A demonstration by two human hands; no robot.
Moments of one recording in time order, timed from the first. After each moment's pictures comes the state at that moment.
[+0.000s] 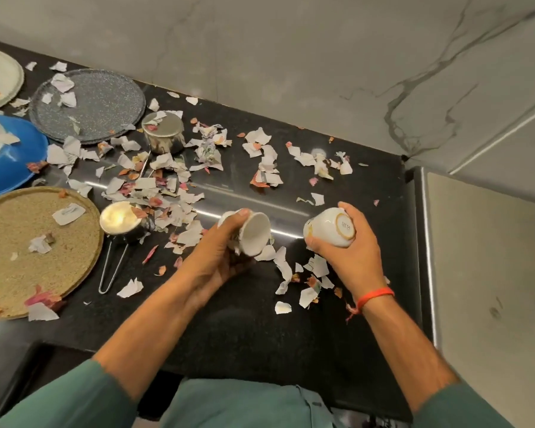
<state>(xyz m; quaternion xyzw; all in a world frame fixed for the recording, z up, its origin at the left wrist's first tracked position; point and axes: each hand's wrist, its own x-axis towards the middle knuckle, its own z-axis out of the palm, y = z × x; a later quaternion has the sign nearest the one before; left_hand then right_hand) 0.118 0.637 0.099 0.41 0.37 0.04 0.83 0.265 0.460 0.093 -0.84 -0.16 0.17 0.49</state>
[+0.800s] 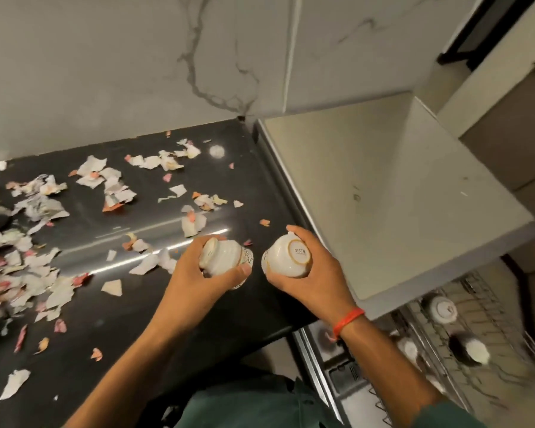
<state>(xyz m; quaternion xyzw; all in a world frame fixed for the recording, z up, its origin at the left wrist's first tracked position) 0.134 0.501 0.111 0.76 0.15 -0.06 0.62 0.173 0.287 0.108 -0.84 -0.03 0.09 0.53</state>
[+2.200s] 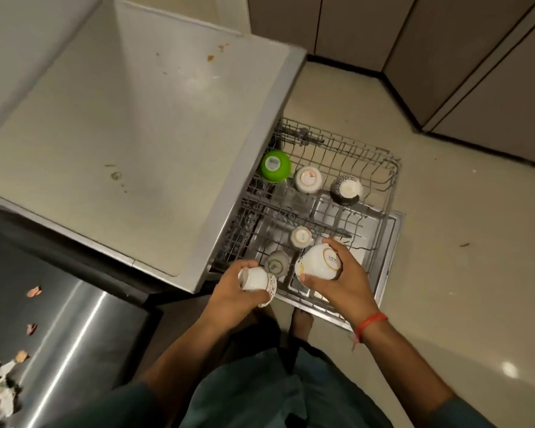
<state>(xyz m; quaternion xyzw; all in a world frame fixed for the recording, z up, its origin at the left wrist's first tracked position) 0.120 0.166 -0.002 0.80 -0.06 -0.45 0.40 -0.015 -0.017 0.000 -0.66 0.43 -0.03 0.61</state>
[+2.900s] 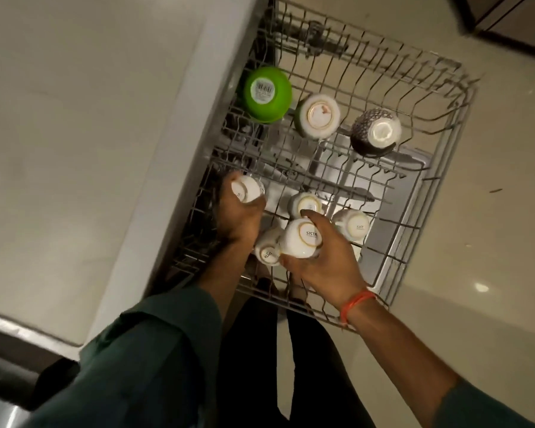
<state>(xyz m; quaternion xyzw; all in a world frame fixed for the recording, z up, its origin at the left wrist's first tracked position) 0.206 0.041 -0.203 0.91 0.04 -0.22 0.36 0.052 -0.033 -0.144 -0.70 0.42 0.06 0.58</state>
